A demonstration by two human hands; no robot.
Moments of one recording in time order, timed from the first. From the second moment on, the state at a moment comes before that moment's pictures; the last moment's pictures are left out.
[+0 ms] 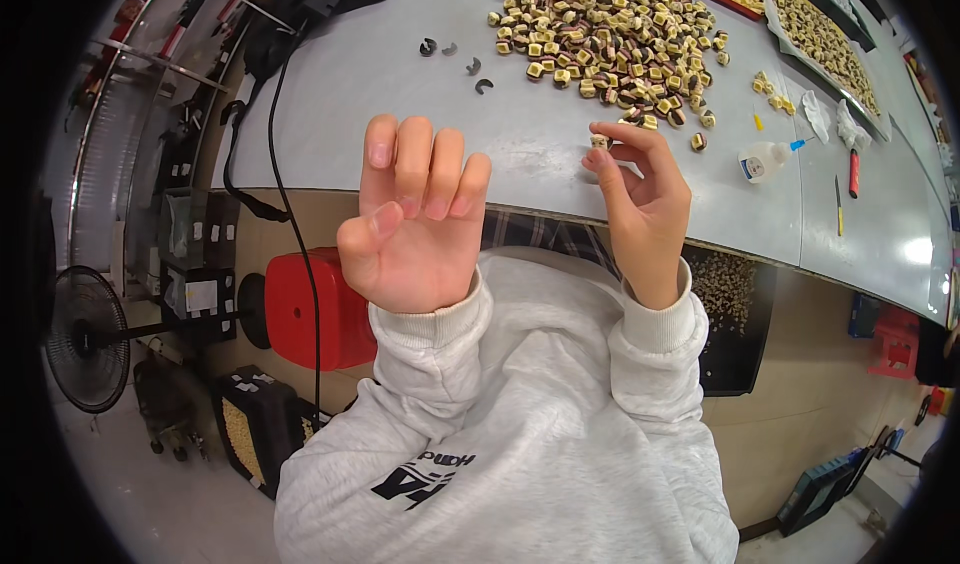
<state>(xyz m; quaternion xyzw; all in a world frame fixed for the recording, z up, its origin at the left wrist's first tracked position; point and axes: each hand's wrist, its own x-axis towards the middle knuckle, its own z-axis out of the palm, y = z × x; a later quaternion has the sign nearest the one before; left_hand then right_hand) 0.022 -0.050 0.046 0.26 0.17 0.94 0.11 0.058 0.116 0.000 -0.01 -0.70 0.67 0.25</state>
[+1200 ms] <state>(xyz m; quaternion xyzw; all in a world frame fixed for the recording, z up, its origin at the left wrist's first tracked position) 0.002 -0.043 0.024 0.25 0.19 0.95 0.07 0.065 0.111 0.007 -0.02 -0.70 0.67 0.24</state>
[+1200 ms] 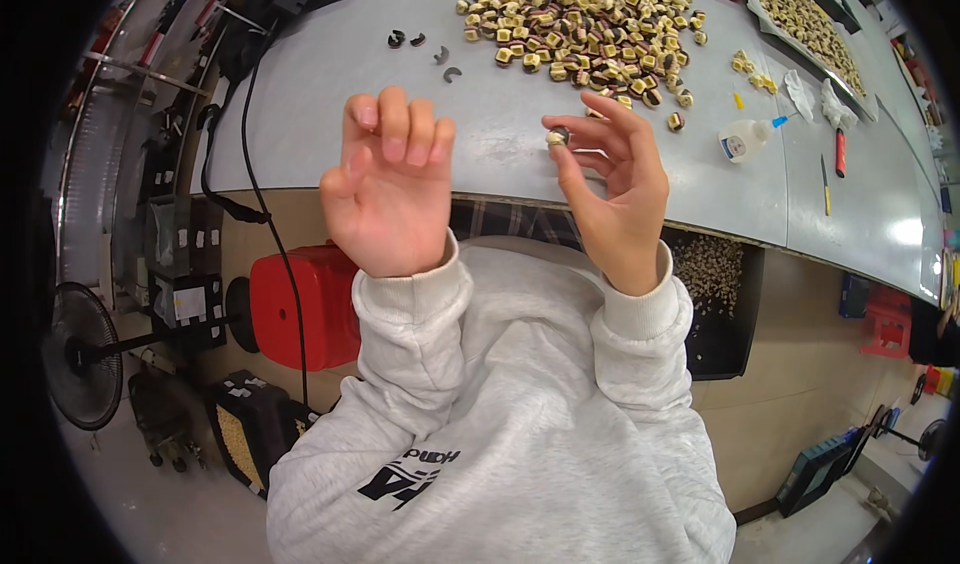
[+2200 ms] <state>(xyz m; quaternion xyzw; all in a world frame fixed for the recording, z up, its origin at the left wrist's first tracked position) -0.060 -0.046 0.000 0.25 0.87 0.39 -0.18 0.087 0.139 -0.013 -0.07 -0.67 0.48 0.56</state>
